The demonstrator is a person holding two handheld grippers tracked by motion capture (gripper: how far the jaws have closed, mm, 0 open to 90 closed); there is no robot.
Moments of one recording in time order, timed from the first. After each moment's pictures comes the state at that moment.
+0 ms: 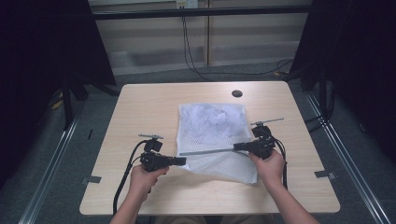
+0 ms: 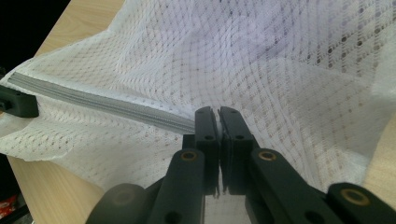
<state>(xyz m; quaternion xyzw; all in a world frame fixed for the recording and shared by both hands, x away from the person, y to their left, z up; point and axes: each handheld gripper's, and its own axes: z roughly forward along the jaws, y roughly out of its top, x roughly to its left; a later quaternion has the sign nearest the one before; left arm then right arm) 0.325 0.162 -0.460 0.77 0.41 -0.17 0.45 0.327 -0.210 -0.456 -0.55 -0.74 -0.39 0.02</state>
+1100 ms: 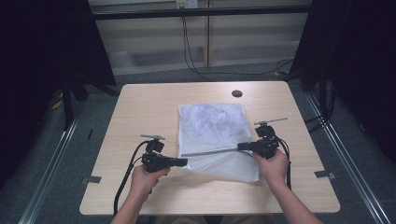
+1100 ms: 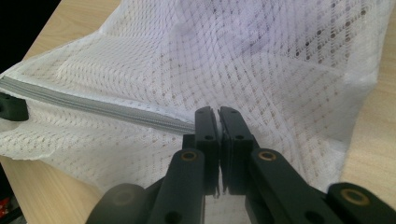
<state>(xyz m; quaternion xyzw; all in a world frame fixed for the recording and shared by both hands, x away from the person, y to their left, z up) 0.323 0.157 -0.460 0.78 0.41 -0.17 0.45 0.326 -0.221 -0.455 -0.55 -0.74 -0.39 0.01</state>
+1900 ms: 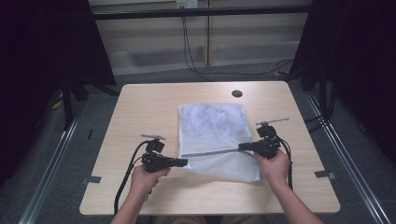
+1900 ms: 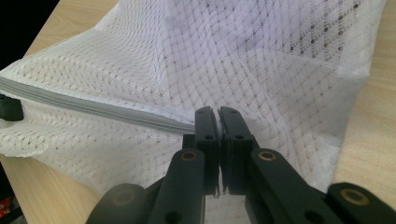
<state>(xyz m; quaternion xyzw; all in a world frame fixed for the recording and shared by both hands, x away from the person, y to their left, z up) 0.322 0.157 -0.458 0.78 0.40 -0.17 0.44 0.326 -0.225 -0.457 -0.55 -0.74 -0.39 0.01</state>
